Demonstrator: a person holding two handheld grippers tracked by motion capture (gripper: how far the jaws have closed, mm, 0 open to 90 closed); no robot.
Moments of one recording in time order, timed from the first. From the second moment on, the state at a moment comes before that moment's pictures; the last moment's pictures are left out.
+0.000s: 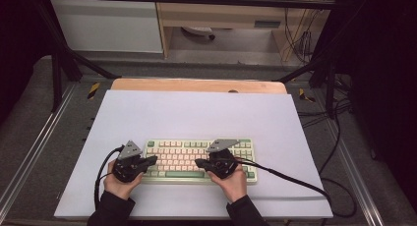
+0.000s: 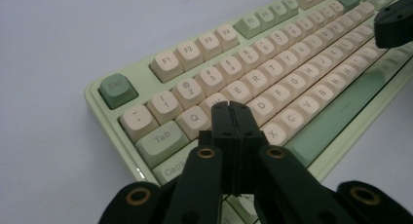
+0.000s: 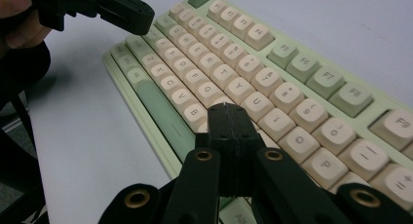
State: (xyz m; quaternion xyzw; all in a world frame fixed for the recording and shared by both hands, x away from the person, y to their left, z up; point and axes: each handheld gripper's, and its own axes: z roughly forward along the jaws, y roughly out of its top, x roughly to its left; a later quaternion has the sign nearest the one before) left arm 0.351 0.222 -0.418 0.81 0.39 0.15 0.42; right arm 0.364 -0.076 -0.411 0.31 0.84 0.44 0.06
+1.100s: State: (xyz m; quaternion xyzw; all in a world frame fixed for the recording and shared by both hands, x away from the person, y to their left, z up) left arm 0.351 0.224 -0.418 0.81 0.39 0.15 0.42; right arm 0.369 -0.055 -0.433 0.31 0.85 0.42 0.06
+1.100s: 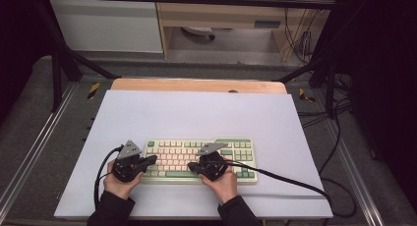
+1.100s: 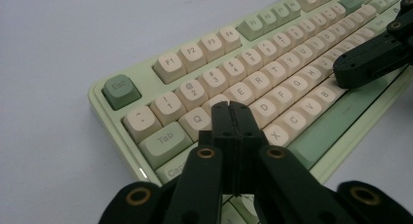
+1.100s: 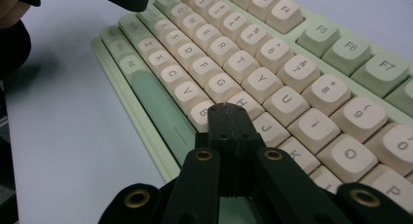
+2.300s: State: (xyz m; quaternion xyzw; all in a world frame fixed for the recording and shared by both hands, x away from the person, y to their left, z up) left arm 0.348 0.205 -0.416 0.81 0.37 0.15 0.42; right arm 0.364 -0.111 -0.411 0.33 0.84 0.43 0.08
